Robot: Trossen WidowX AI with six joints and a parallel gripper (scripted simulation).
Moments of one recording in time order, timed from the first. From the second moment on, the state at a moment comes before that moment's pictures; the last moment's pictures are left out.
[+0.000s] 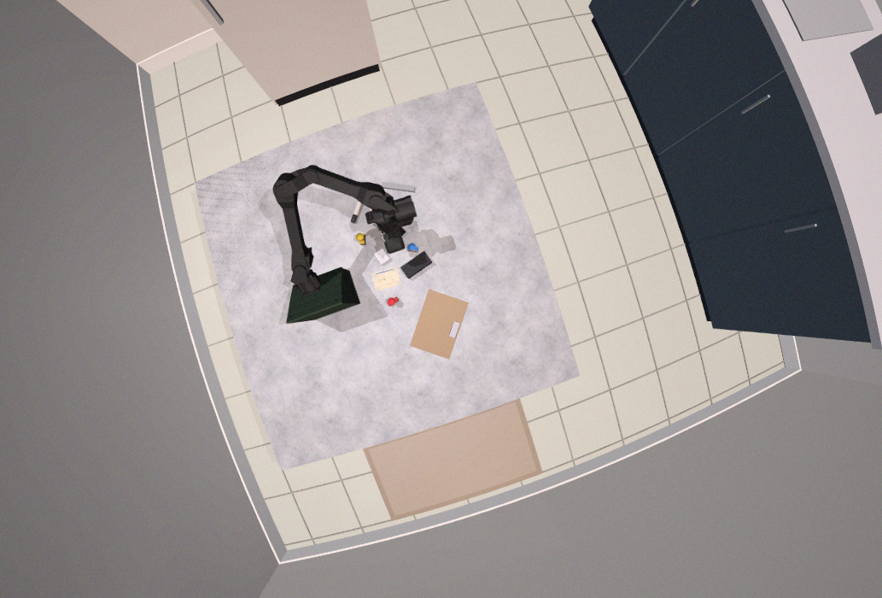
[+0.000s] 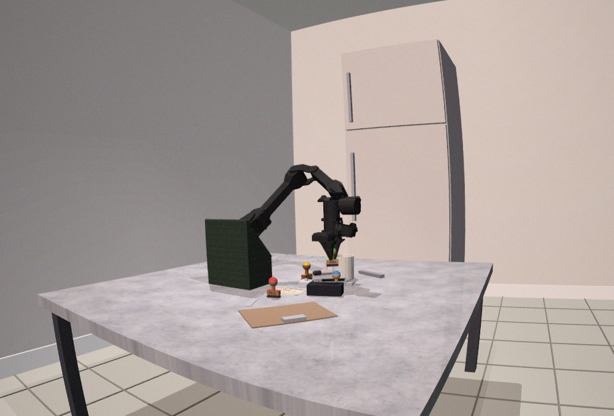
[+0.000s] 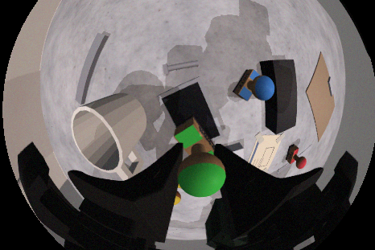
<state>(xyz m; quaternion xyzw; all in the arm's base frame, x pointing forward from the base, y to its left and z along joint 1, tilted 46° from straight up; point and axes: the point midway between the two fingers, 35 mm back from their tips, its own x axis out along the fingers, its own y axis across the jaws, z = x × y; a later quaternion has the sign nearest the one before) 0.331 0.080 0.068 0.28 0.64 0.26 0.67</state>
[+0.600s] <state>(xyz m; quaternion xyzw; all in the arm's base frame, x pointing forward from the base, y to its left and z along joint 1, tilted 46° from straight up) 0.290 -0.001 -0.006 0.40 0.68 0.11 0.60</state>
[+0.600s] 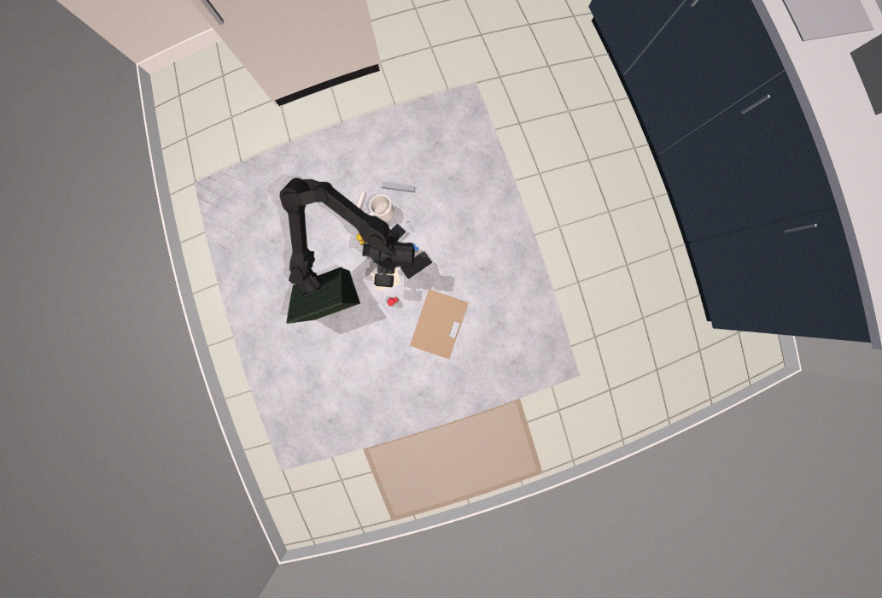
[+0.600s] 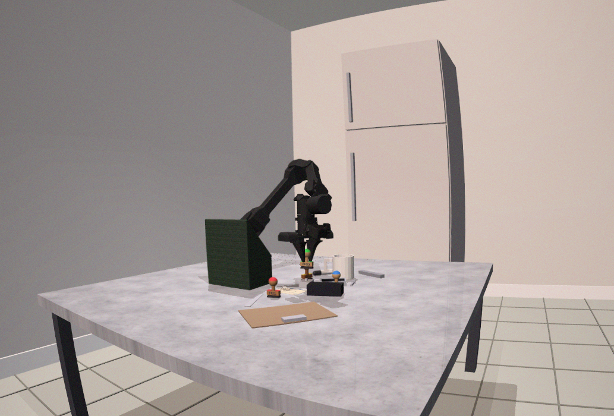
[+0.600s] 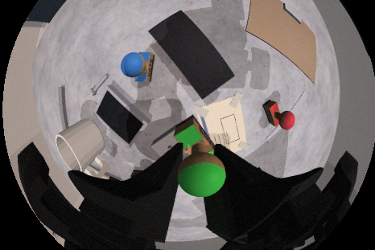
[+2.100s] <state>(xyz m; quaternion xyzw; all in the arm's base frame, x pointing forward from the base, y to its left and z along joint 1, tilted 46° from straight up) 0.245 -0.019 -0.061 0.48 0.69 0.03 0.54</state>
